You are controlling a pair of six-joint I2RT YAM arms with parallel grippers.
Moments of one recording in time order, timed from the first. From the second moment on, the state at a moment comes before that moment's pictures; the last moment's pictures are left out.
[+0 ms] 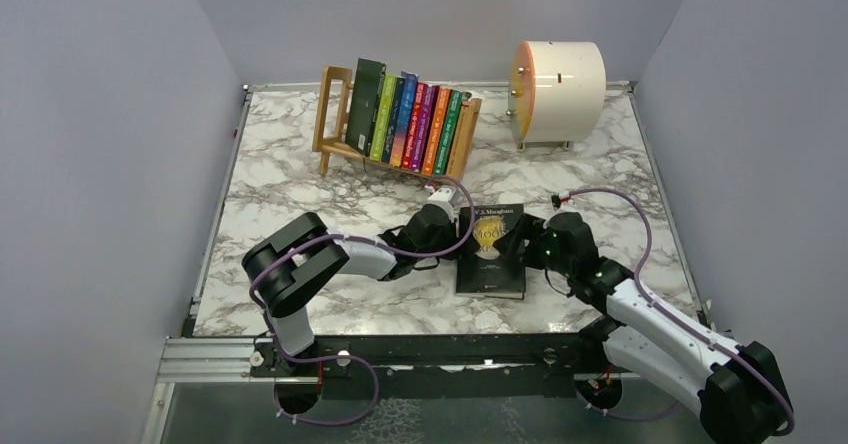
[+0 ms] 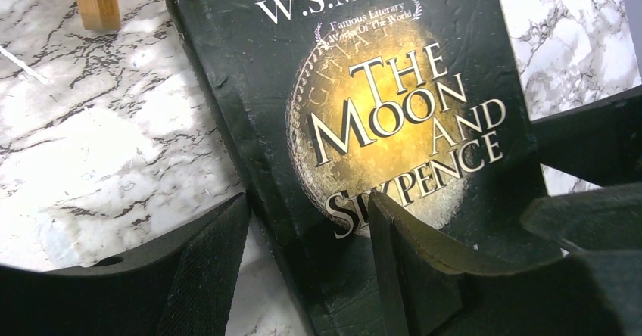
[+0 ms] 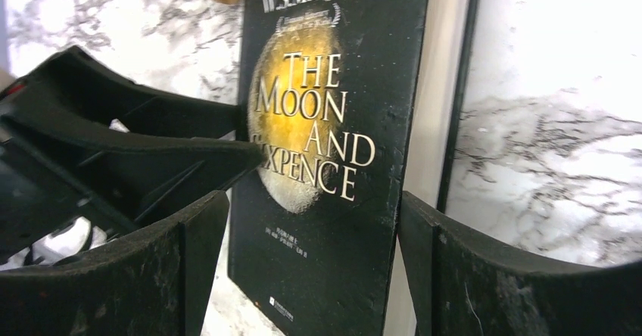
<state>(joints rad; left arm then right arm) -0.92 1.75 0.71 0.49 -0.01 -0.68 0.53 0.85 0.35 -0.12 0.02 0.74</state>
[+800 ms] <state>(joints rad) -0.92 1.74 0.69 0.52 -0.02 -0.69 0.53 0.89 0.31 0.01 -0.14 0.72</state>
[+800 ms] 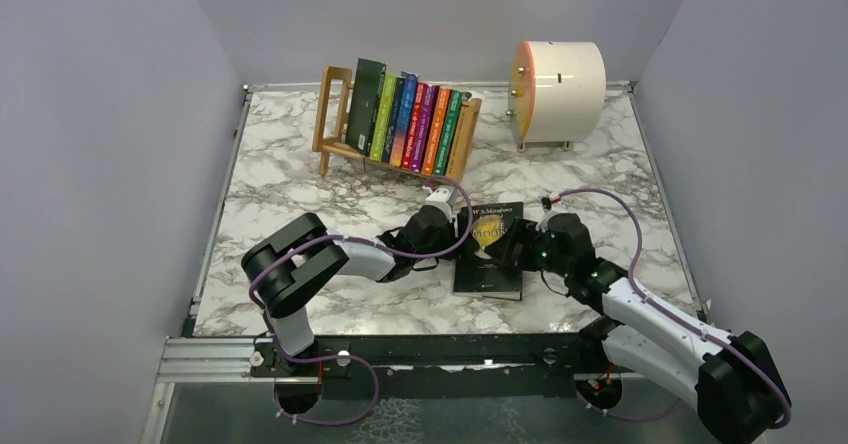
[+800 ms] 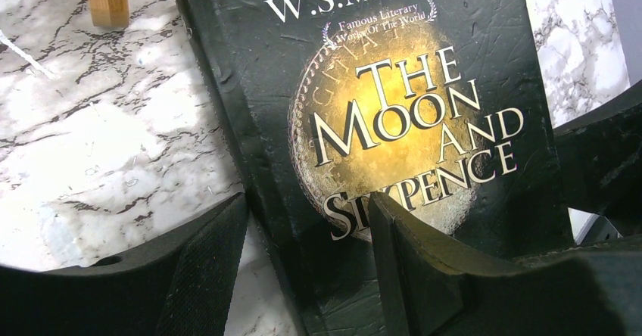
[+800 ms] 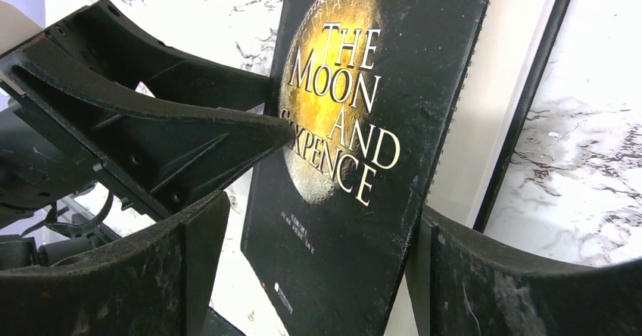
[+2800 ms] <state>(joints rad) -0.93 1.48 0.48 0.52 -0.13 -0.72 0.53 0.88 0.20 0.22 -0.26 0.77</state>
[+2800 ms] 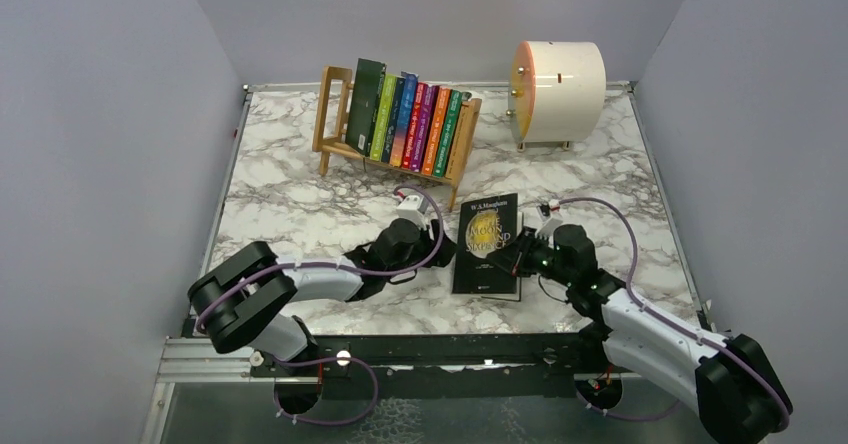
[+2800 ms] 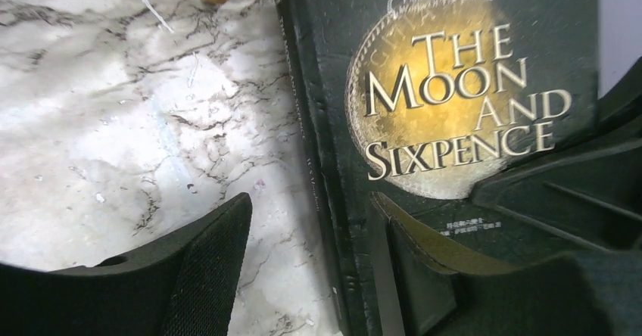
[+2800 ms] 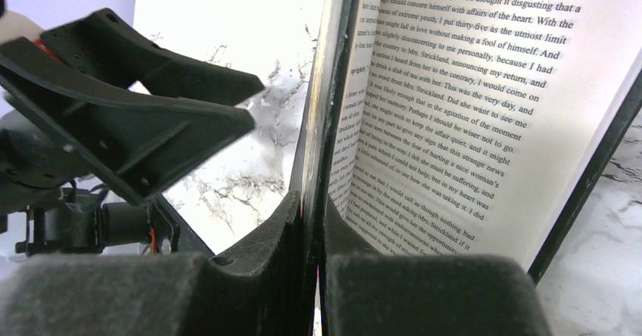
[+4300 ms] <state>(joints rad) -0.85 1.12 0.17 0.89 -0.01 -0.75 0.53 1.30 0.12 1.28 -0.69 0.87</state>
